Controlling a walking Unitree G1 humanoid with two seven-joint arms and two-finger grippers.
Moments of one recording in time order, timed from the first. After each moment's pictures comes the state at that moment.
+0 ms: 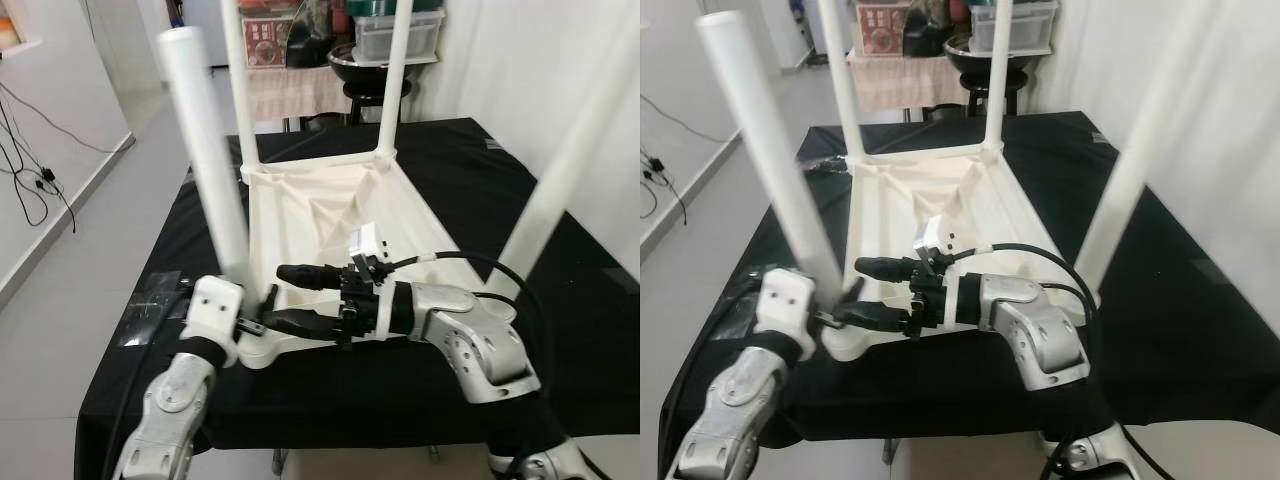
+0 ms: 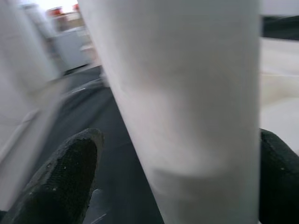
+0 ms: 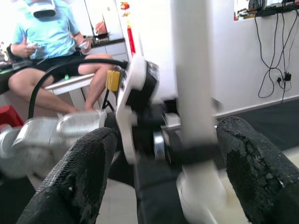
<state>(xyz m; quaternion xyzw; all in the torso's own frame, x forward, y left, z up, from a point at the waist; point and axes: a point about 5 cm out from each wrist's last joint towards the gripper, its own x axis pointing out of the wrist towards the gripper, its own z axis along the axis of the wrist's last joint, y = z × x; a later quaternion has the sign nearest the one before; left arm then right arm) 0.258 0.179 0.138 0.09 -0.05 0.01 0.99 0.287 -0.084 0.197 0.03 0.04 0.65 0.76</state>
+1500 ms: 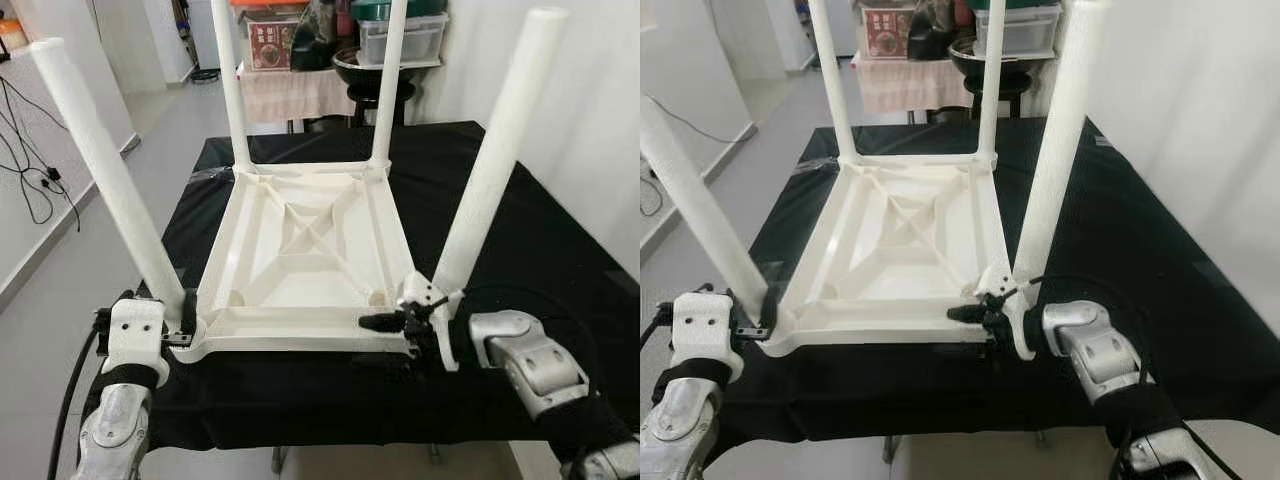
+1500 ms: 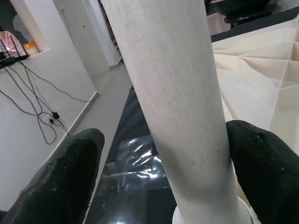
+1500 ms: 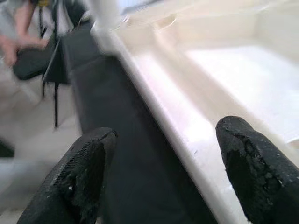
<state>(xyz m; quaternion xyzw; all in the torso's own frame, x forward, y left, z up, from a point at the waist) 0.238 0.214 0.134 0.11 -0.05 0.09 0.99 0.310 -0.164 0.134 -0.06 0.18 0.53 0.83</state>
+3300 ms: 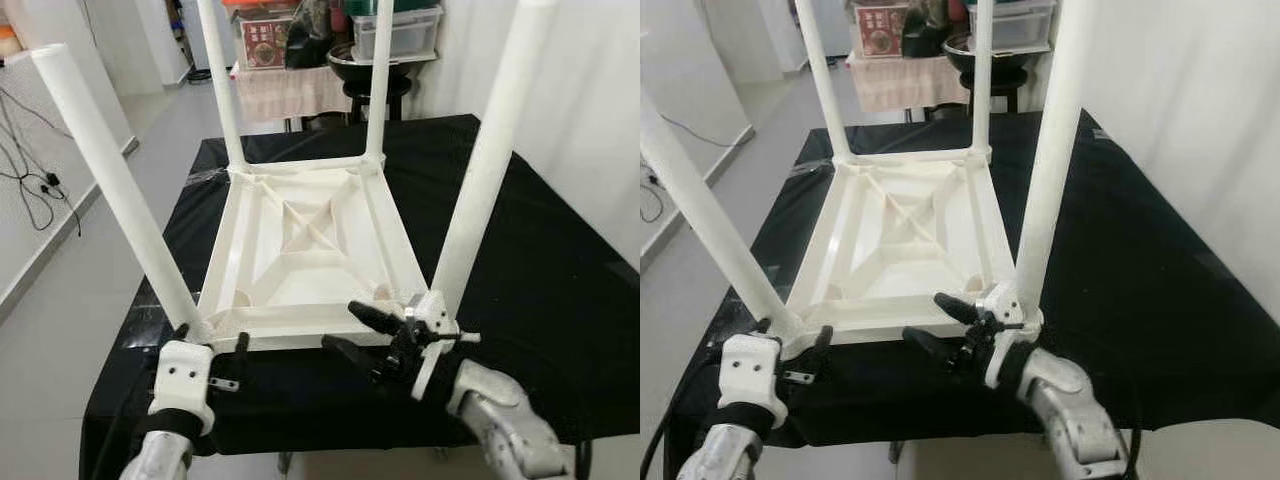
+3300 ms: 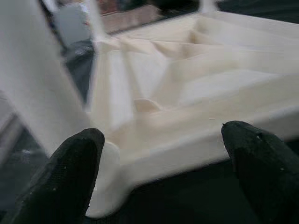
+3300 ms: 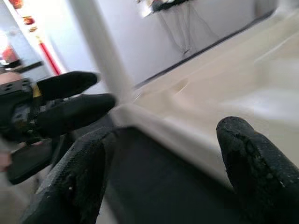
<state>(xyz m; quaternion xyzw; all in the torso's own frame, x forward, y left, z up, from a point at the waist) 0.194 0.148 0.106 0.05 -0.02 -0.04 1.00 0.239 -0.124 0.100 0.09 0.07 0.46 0.88</state>
